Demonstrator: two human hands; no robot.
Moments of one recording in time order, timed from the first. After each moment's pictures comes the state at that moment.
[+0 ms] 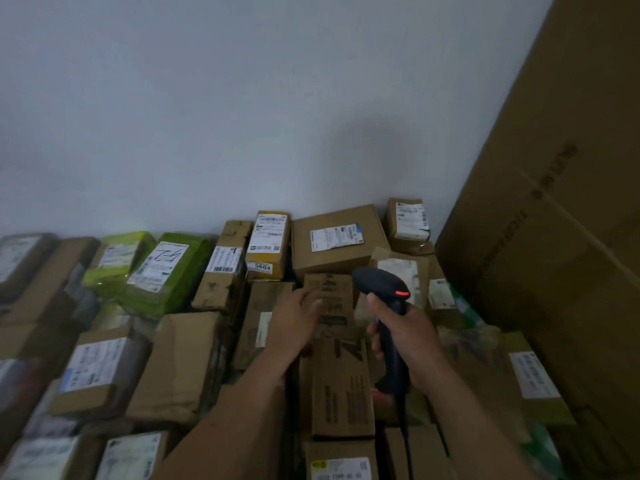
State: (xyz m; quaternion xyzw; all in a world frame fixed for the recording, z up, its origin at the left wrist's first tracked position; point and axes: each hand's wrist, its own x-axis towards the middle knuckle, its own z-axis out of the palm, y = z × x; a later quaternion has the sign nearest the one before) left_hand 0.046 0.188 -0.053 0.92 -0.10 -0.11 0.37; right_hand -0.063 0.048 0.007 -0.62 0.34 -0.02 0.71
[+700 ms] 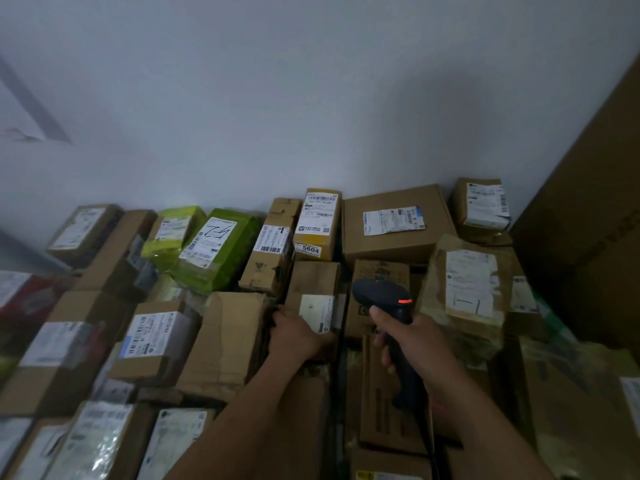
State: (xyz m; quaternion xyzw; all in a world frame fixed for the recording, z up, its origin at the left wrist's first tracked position) left_hand 0.075 0.260 -0.116 0.94 0.08 -0.26 0.19; right_hand -0.029 0.091 -0.034 -0.63 0.29 0.08 0.72
